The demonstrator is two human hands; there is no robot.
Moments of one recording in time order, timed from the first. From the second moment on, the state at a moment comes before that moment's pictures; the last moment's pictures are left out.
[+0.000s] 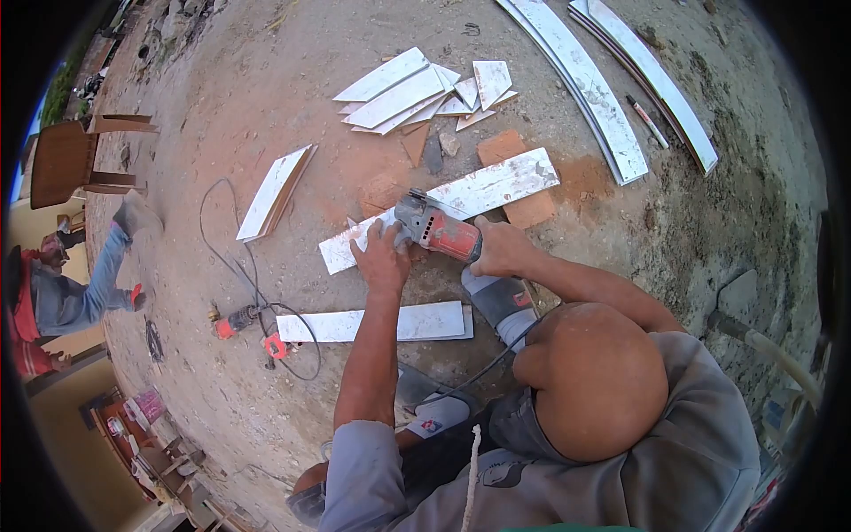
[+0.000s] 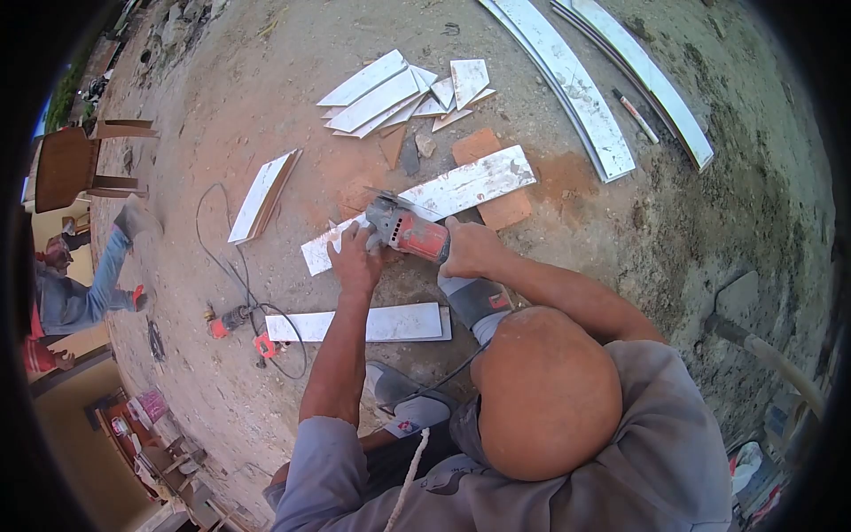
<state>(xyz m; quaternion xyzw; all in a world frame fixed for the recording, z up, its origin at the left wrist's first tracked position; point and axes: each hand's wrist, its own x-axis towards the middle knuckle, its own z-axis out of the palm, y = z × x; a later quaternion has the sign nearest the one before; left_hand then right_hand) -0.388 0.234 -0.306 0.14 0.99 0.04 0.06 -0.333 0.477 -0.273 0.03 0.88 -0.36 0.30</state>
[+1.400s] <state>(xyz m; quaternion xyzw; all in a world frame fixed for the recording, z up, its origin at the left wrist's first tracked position) -0.387 0.230 -0.312 0.17 0.98 0.07 0.03 -0.324 0.484 -0.268 0.04 0.88 -0.36 0.30</state>
